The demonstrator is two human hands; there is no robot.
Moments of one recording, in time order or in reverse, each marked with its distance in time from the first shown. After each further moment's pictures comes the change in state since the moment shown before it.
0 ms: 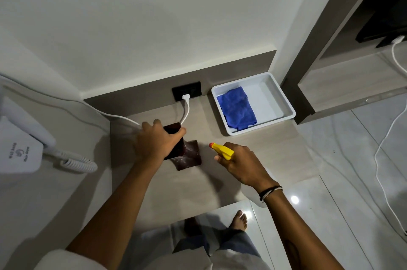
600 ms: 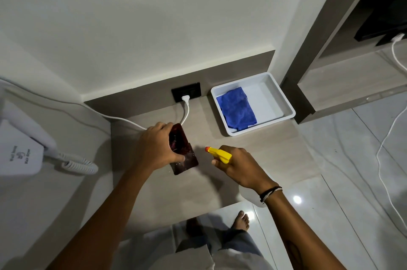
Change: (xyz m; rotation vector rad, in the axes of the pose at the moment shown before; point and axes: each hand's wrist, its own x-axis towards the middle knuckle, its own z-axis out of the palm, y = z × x) left_hand -0.012 -0.021 -0.014 -0.057 -0.117 0.468; right_hand -0.005 -0.002 0.000 0.041 -0.042 -0.104
